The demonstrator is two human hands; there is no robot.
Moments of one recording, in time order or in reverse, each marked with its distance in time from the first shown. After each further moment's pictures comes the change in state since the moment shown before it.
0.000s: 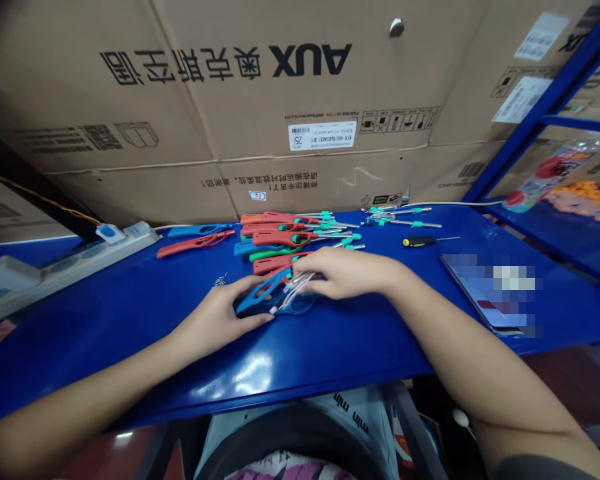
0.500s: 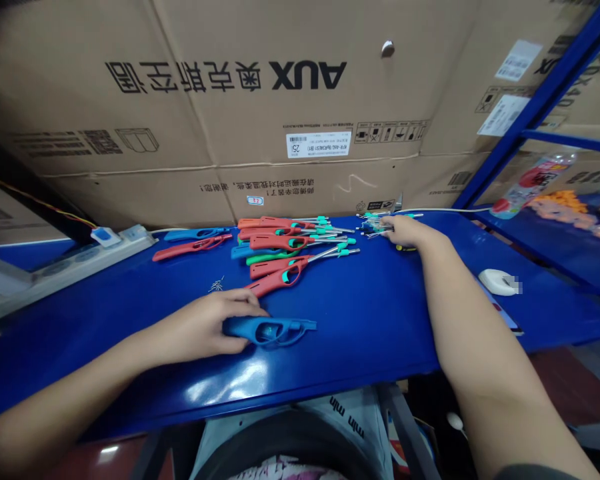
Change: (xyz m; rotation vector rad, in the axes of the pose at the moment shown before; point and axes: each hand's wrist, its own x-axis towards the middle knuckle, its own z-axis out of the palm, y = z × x) left_hand 0.000 0.004 -0.033 0.081 -0.380 0.192; right_hand -0.083 0.173 -0.057 -0.476 0.227 0.921
